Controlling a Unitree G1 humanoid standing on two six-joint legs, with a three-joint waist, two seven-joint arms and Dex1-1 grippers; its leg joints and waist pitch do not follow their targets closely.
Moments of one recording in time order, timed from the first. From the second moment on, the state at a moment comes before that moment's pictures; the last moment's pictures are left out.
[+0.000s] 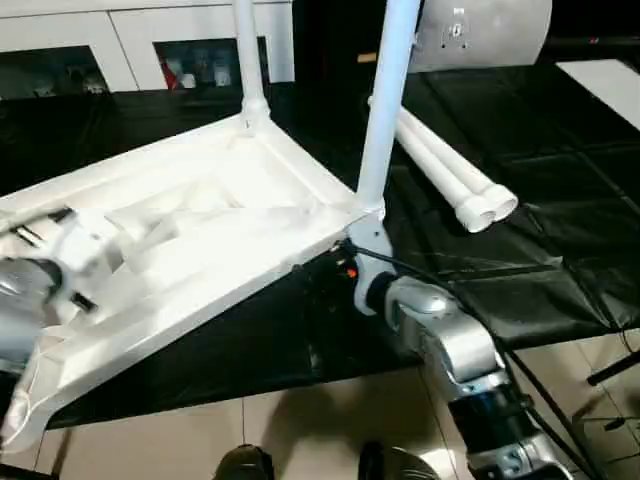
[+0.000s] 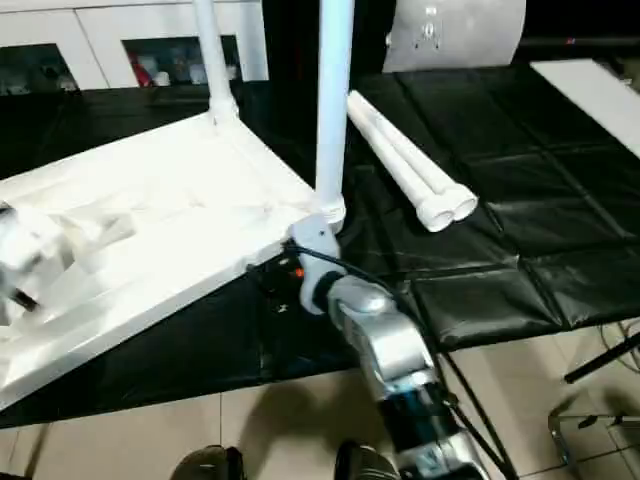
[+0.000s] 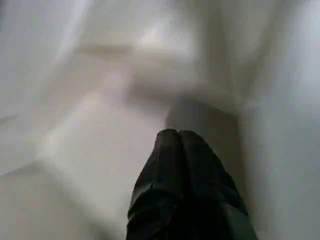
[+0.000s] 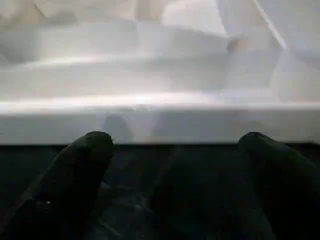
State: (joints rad) left arm -0.35 0.73 -0.01 0.28 0.19 0.58 -0.65; right arm -0.42 -0.01 0.23 0.23 0.09 0.53 0.40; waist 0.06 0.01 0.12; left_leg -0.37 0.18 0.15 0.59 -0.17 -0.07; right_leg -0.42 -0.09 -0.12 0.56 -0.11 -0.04
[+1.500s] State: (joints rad) left arm -0.45 0.44 -0.05 0.06 -0.19 0.58 -0.86; right arm -0.43 -0.29 0.13 0.05 0.14 0.40 0.66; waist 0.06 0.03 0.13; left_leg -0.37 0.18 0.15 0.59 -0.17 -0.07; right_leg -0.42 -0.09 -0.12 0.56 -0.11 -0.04
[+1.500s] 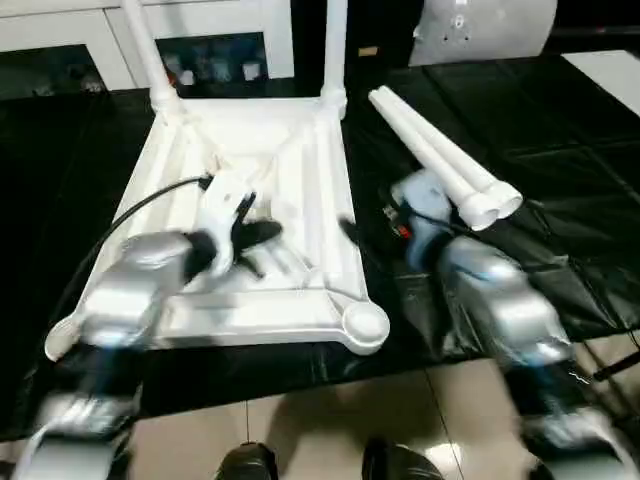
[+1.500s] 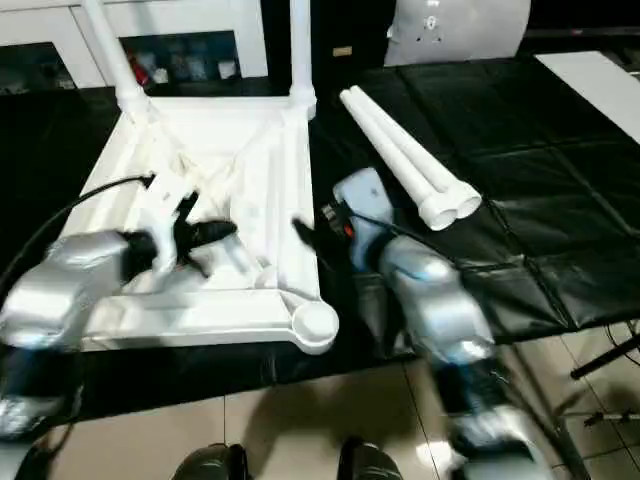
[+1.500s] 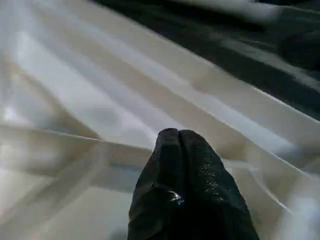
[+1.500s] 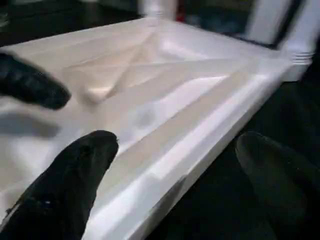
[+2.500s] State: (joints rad) left arm -0.51 0.25 -0.16 0.21 -0.10 0.49 -0.61; right arm -0.25 -0.52 0.10 -0.33 0.26 0.62 0.78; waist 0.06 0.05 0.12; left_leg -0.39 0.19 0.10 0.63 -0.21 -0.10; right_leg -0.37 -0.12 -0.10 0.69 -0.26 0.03
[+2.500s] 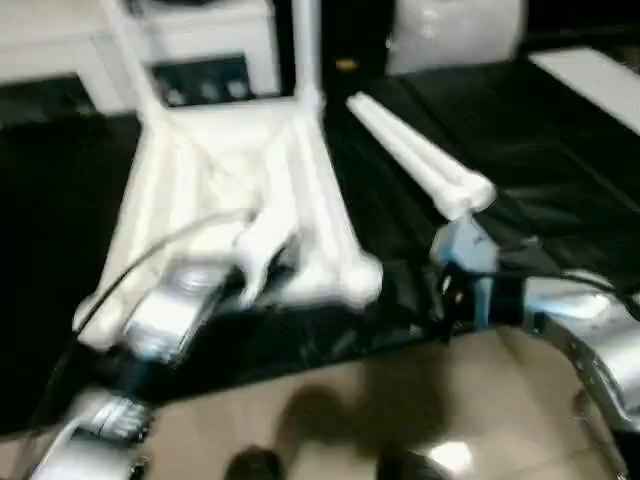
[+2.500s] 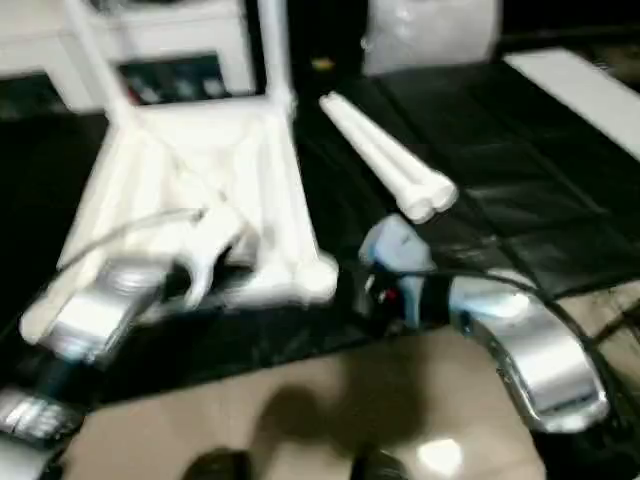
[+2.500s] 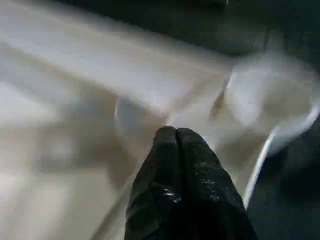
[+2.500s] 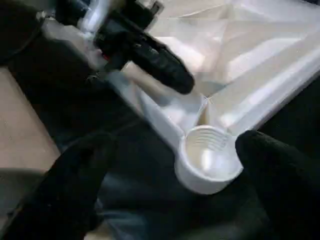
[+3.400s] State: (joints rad) left arm 0.08 0.04 0.07 -0.59 -0.06 0.66 -0.12; right arm -0.04 -0.13 0.07 -0.47 0.16 0.72 0.22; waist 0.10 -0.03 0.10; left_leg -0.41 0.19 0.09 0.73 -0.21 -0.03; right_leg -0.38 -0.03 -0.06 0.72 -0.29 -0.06
